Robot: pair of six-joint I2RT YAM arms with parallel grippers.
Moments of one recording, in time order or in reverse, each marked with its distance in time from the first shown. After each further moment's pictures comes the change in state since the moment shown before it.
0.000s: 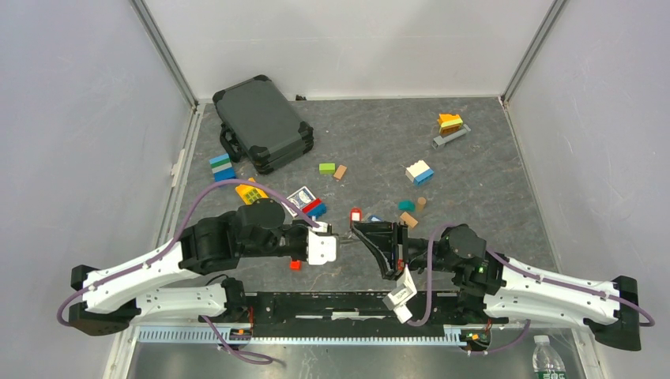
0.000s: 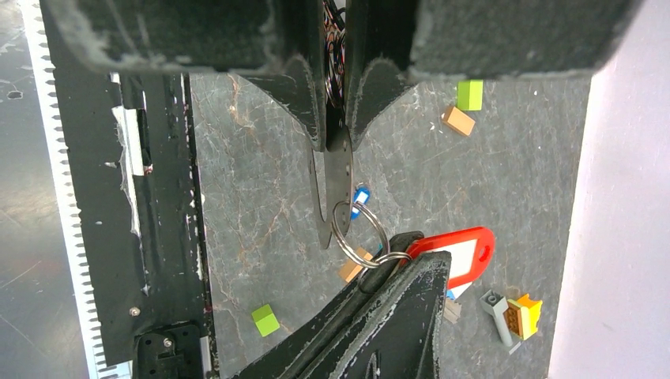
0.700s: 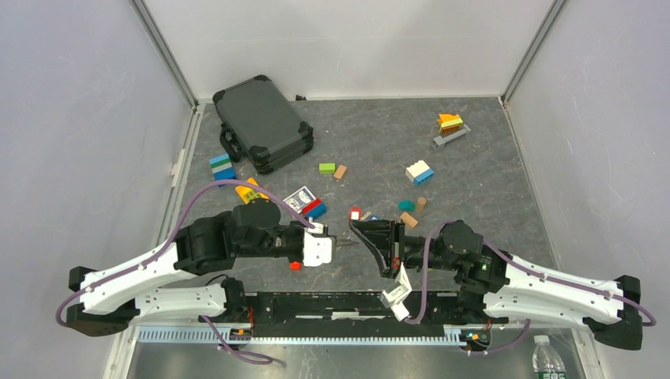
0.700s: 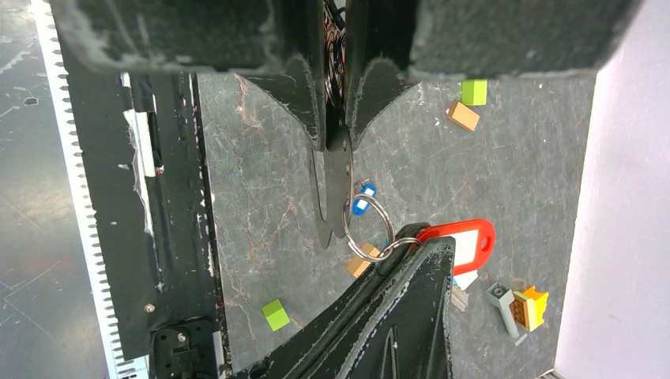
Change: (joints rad) left arm 0.000 -0.015 0.012 -0.020 0.032 -0.002; right arm -0.001 0.018 0.076 -0.156 0.012 -0.027
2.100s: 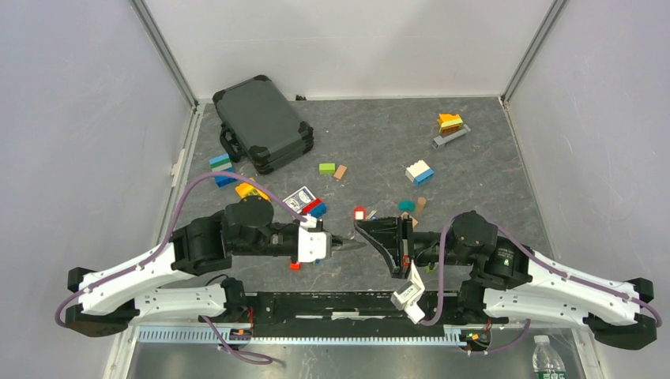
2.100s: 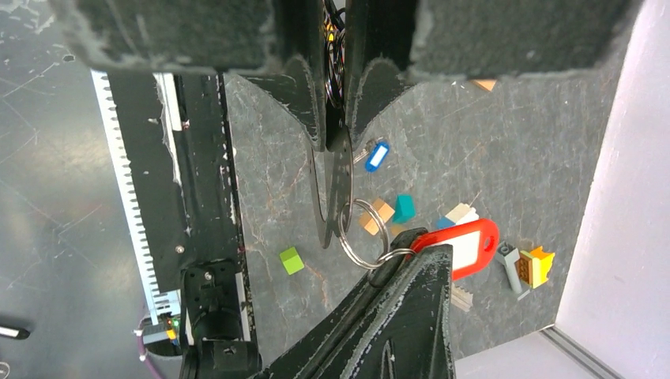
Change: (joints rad) left arm 0.001 -0.006 0.009 0.097 0.076 -0.087; right arm 0.004 0.001 0.219 -0.294 -0.042 0.016
